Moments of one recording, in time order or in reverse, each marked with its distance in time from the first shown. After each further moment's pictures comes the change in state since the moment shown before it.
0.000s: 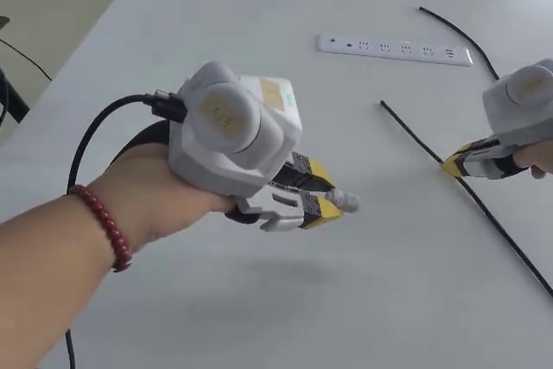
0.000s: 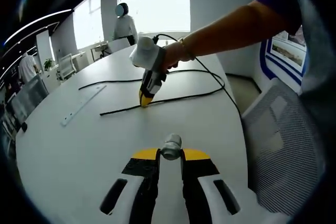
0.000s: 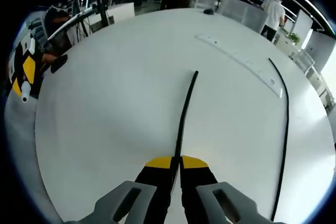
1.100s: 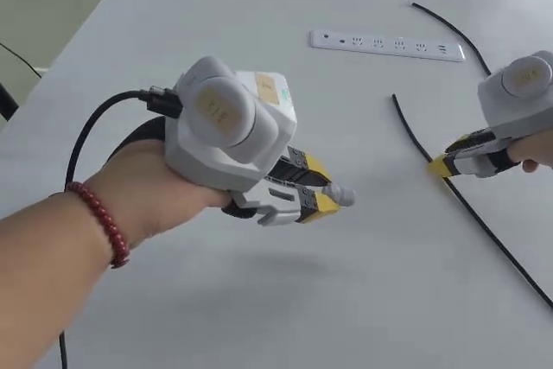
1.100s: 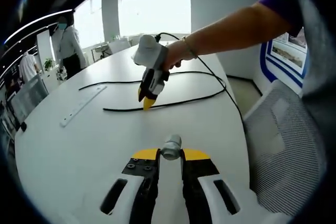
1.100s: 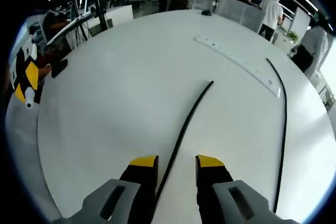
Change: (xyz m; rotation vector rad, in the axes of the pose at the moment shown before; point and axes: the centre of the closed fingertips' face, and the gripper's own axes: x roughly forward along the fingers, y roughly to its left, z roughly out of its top) left arm 0.005 0.005 0.004 -0.008 -0.015 0.002; right arm -0.014 0.002 0.008 0.035 -0.036 0.007
